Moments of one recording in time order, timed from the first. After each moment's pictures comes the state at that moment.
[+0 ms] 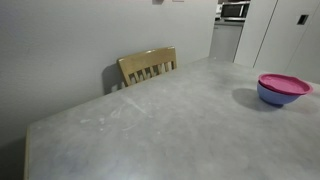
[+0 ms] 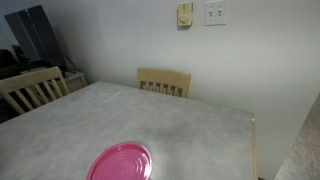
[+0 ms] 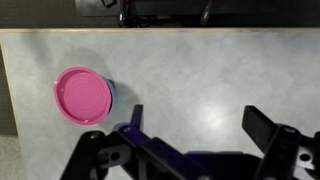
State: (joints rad) arm 0.05 -0.62 0.18 -2.36 -0.03 1.64 0.18
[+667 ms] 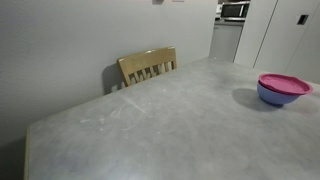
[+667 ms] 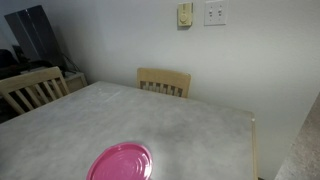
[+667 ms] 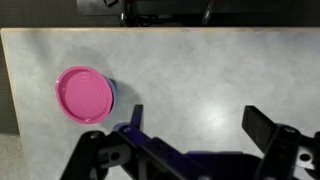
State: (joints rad) arm 0.05 -0.62 0.18 -2.36 -0.04 1.65 0.18
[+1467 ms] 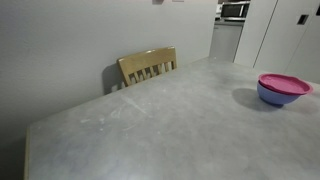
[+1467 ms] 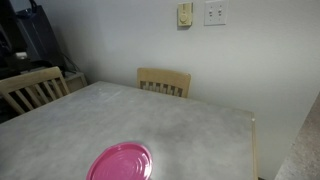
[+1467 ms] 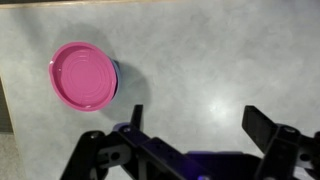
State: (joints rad) arm 0.04 -0.43 0.09 -2.37 -0.10 1.86 0.16
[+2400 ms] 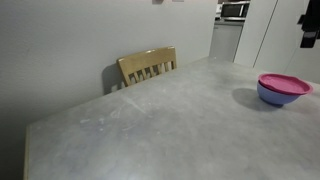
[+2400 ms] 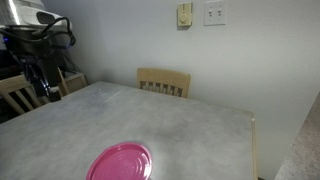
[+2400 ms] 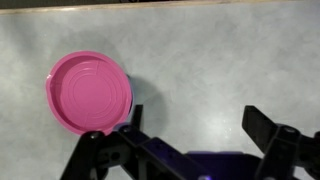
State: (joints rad) arm -0.01 -0.31 -0.05 -2.43 -0.12 1.98 0.01
